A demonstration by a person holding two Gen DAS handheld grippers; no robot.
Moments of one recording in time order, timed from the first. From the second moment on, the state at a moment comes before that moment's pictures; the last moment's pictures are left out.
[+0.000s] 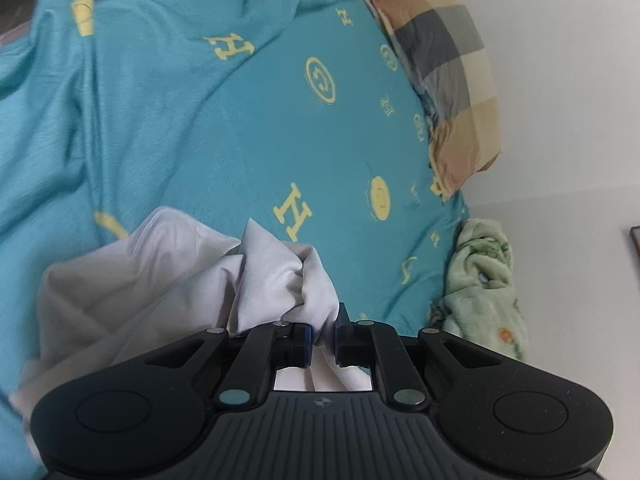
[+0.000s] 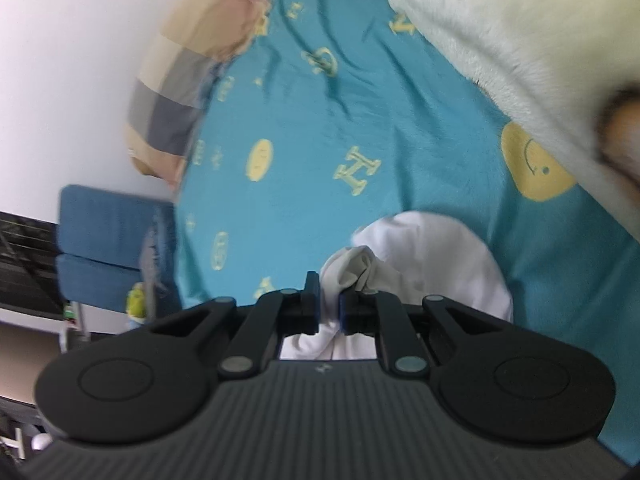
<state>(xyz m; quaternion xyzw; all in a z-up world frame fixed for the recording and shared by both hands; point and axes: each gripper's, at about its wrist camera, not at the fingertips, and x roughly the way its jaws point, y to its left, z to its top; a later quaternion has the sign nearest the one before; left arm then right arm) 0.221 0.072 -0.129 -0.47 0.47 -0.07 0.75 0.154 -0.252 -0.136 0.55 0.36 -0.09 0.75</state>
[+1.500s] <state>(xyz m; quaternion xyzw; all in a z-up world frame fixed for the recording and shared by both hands) 0.206 0.053 -0.134 -0.13 0.41 -0.08 0.90 0.180 -0.216 -0.140 0.22 0.35 0.01 0.91</state>
